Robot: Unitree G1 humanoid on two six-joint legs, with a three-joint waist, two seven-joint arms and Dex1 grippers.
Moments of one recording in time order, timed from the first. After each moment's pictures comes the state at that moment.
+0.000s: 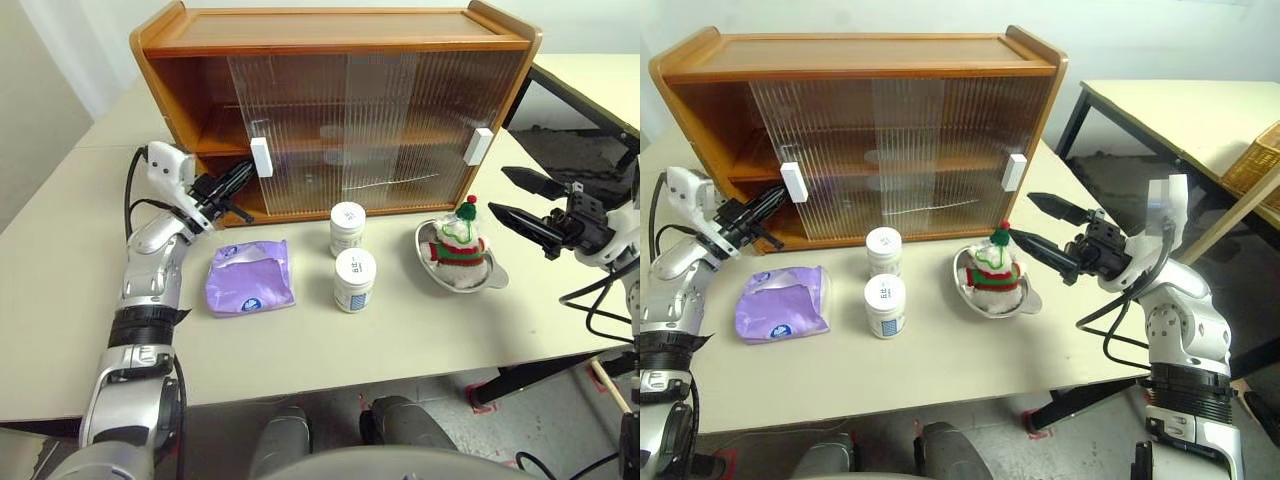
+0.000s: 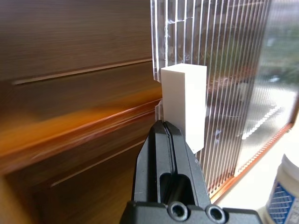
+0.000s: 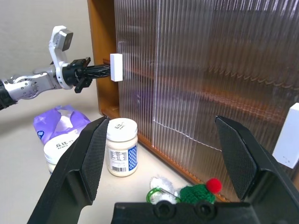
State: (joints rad) left arm -0.49 0.48 0.18 0.41 -0.31 -0.12 -0.75; right arm -0.29 -0.66 -0.34 0.12 0.71 0.23 1.25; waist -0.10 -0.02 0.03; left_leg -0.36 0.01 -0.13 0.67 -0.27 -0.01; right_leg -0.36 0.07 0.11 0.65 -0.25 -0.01
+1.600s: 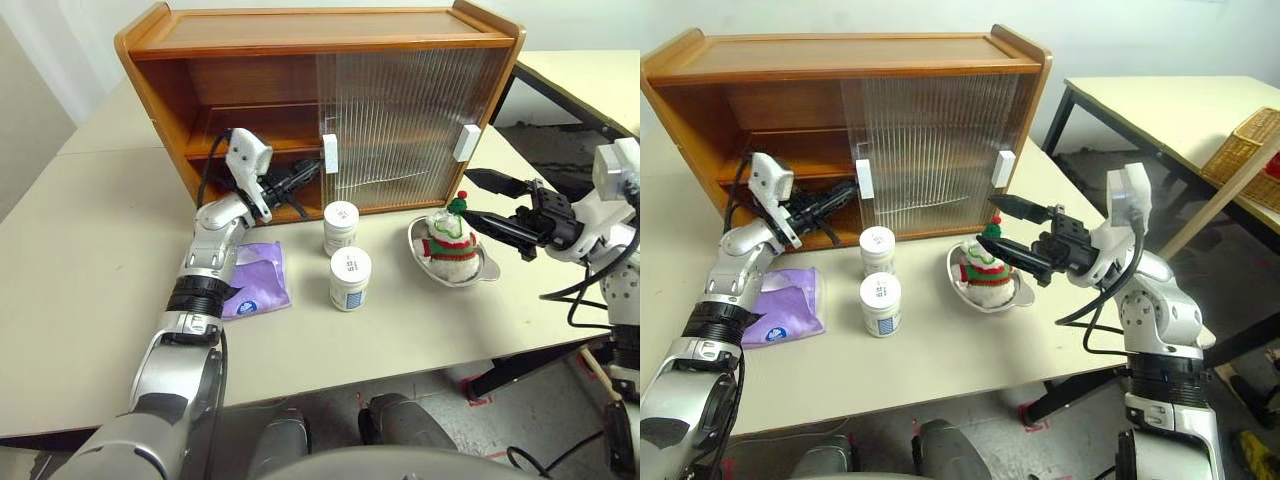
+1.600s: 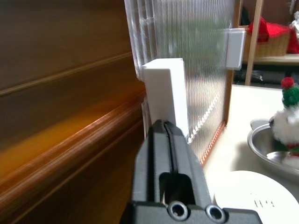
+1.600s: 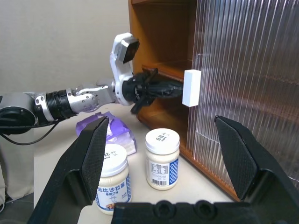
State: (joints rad) left arm -0.62 0.34 0.08 0.46 -0.26 -0.13 -0.76; right arm -0.35 -0.61 -0.23 0.04 0.74 0.35 1.29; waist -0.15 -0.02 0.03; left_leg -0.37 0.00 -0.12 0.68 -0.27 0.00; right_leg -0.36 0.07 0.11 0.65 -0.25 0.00
